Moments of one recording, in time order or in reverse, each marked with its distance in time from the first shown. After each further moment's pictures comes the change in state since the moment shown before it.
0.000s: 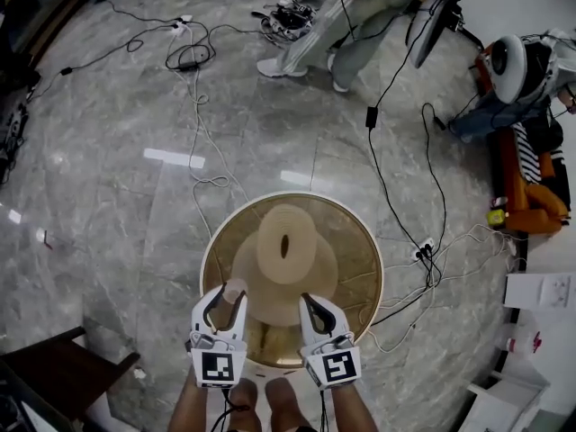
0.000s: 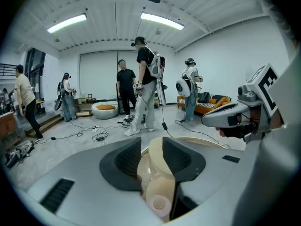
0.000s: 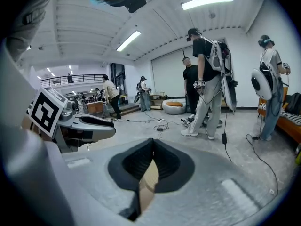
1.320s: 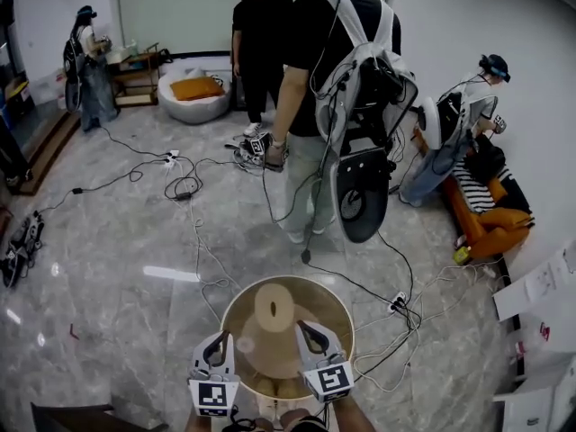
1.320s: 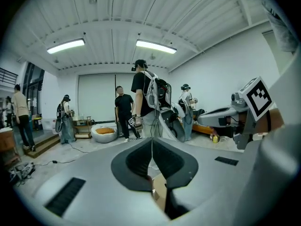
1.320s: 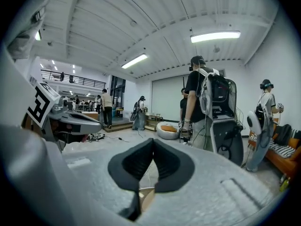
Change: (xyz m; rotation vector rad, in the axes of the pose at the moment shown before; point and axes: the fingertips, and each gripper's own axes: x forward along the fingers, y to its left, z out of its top) left arm -0.207 0.007 0.247 0.106 -0.203 -0.016; right arm -0.170 0.056 0.266 -0.107 -0.215 -0.098
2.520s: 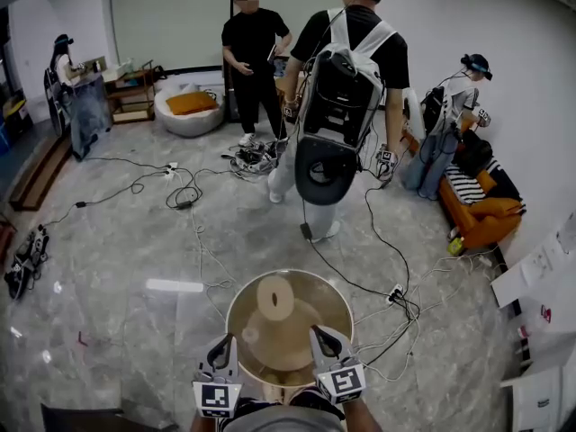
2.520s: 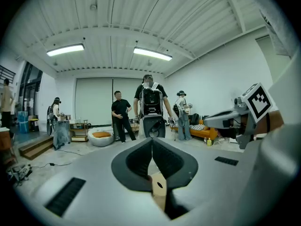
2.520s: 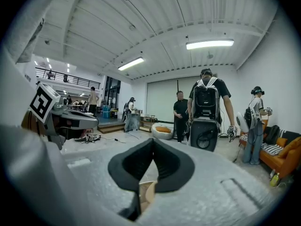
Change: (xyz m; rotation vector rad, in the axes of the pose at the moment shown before) left arm -0.097 -0.037 0.023 0.006 -0.058 -0.039; right arm -0.117 0.026 0.011 0.006 -0.018 -0.087
